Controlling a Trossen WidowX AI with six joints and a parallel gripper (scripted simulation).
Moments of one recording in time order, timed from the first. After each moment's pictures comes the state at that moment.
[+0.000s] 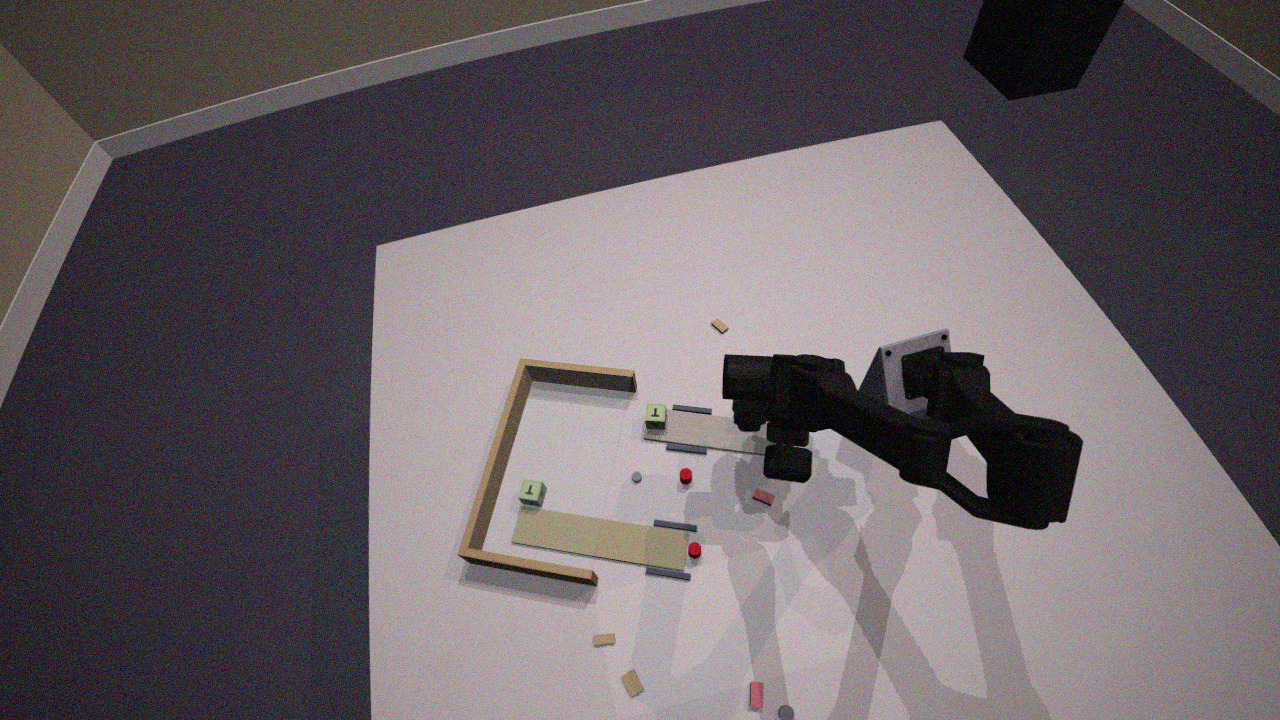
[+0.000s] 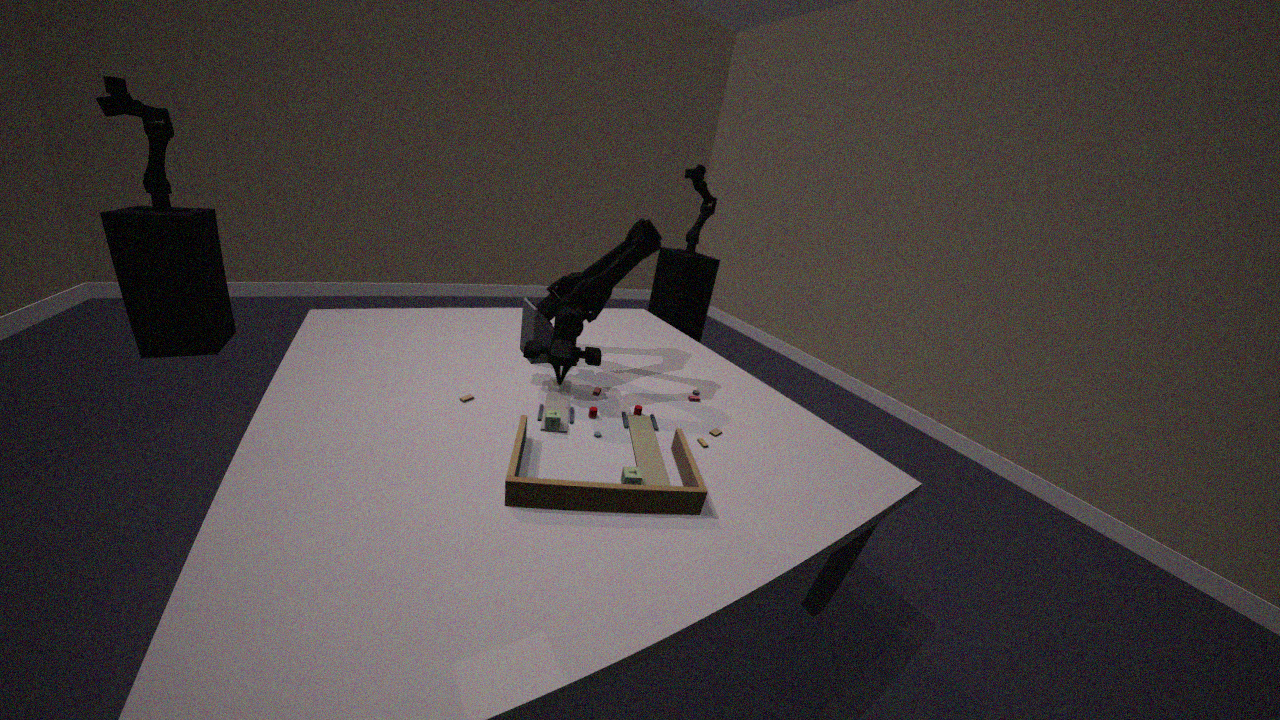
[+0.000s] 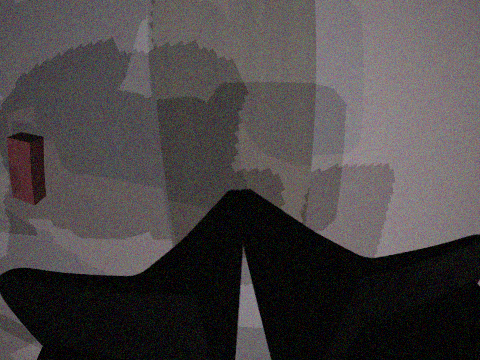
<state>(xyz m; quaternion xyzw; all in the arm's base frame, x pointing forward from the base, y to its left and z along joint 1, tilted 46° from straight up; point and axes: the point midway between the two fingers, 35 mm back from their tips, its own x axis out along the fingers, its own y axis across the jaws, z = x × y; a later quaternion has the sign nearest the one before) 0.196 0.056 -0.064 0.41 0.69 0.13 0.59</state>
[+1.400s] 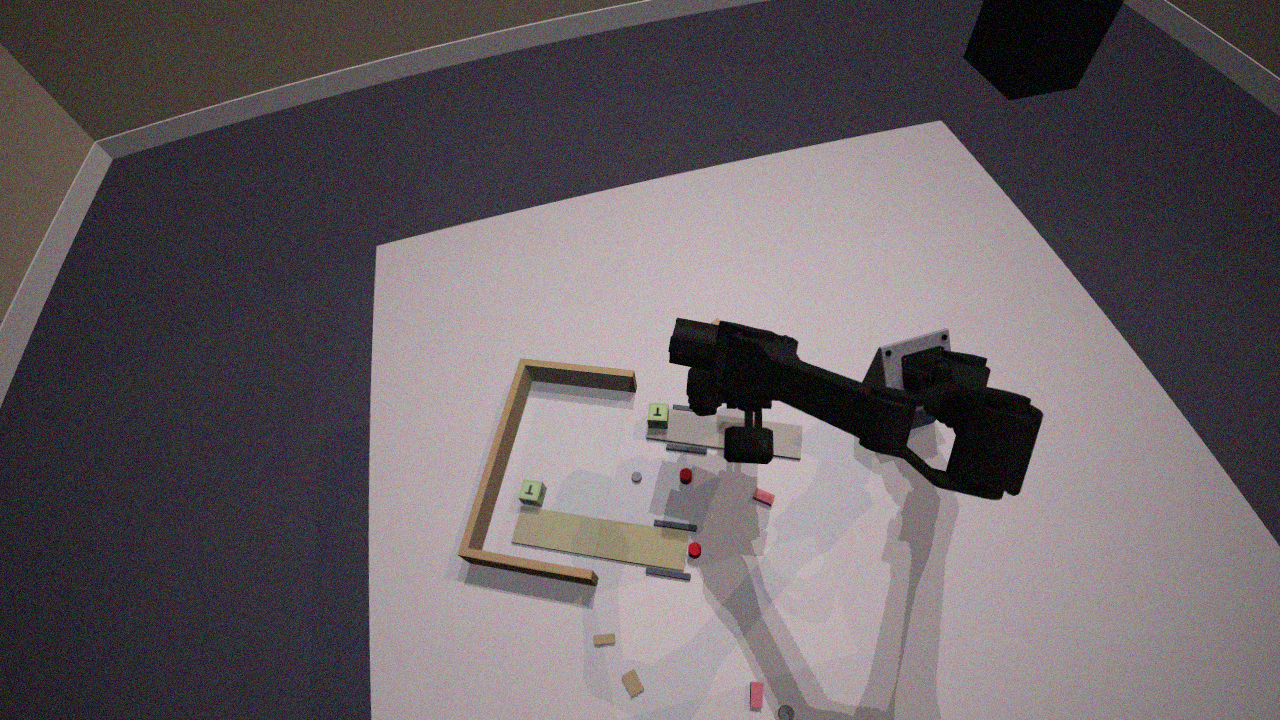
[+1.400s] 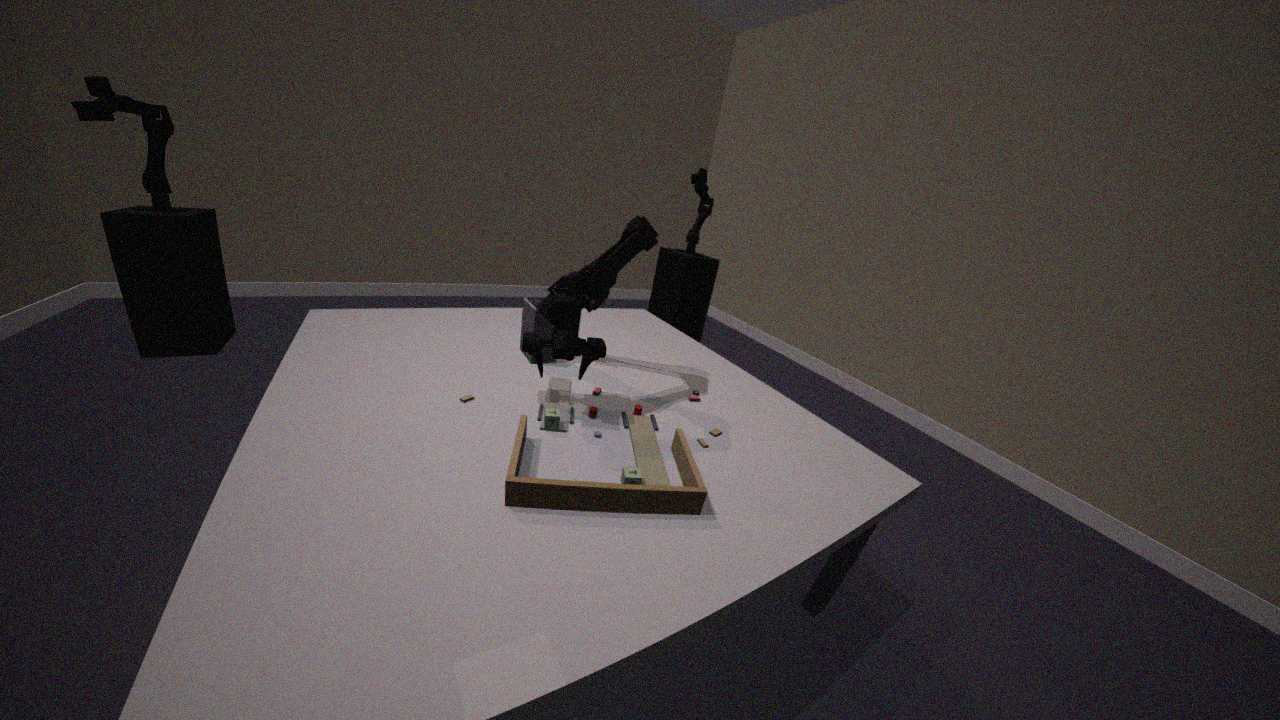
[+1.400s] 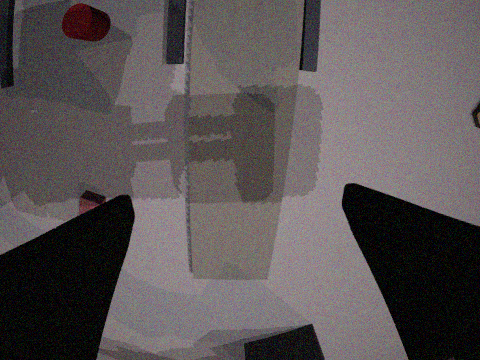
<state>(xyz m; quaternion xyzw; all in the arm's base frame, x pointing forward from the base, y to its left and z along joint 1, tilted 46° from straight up) 0.255 0.005 -0.047 0.38 0.69 0.16 0.60</state>
